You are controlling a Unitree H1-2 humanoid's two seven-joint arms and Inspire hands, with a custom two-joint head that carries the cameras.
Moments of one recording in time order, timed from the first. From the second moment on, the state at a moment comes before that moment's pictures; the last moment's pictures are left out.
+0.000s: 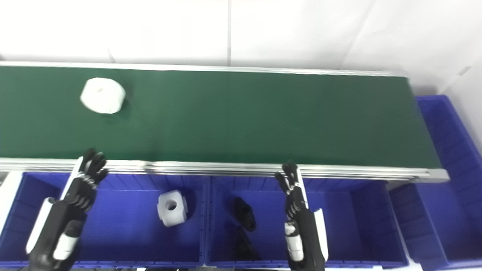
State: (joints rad) left arm 0.59 0.18 -0.16 -0.42 -0.01 -0.28 -0.19; right arm 0.74 -0.01 0.26 -0.34 -0.06 -0.35 -0.09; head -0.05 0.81
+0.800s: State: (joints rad) left arm 0.59 0.13 -0.17 -0.31 0.08 -0.35 -0.18; right arm 0.71 -0.02 0.22 -0.21 0.00 -0.41 -0.05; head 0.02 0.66
